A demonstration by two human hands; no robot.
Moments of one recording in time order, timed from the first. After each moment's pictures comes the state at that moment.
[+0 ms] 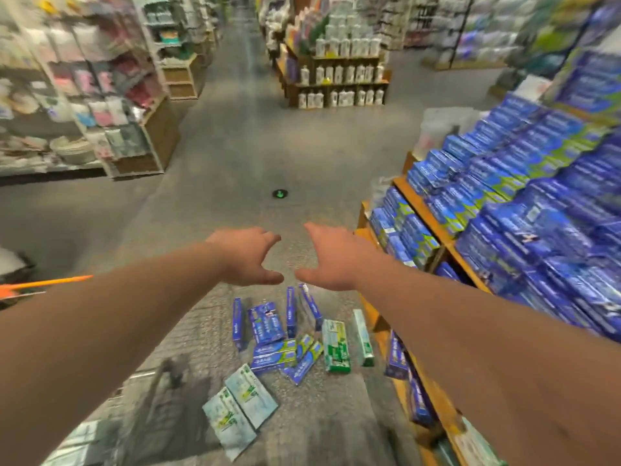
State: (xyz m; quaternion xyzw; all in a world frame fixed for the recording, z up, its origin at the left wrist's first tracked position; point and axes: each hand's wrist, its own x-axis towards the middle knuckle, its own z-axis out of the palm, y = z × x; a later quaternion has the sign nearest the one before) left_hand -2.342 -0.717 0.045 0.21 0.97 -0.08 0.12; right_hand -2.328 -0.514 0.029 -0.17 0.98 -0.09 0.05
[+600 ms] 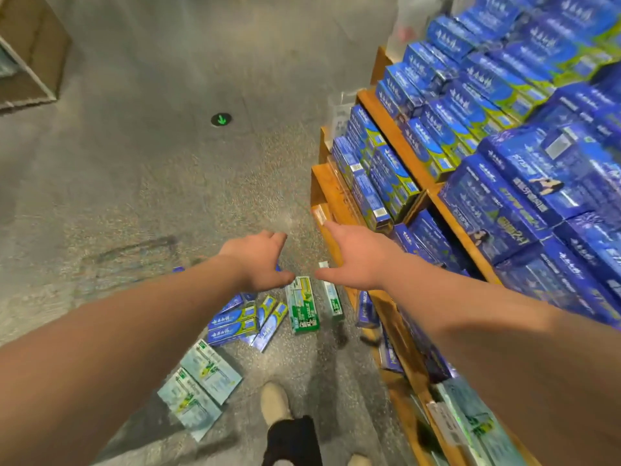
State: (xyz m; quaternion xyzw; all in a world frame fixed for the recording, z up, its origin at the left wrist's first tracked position) left_hand -2.526 -0.545 -0.163 0.24 0.94 -0.03 0.23; right_hand -2.485 -0.333 -0.146 -0.09 0.97 -0.12 0.18
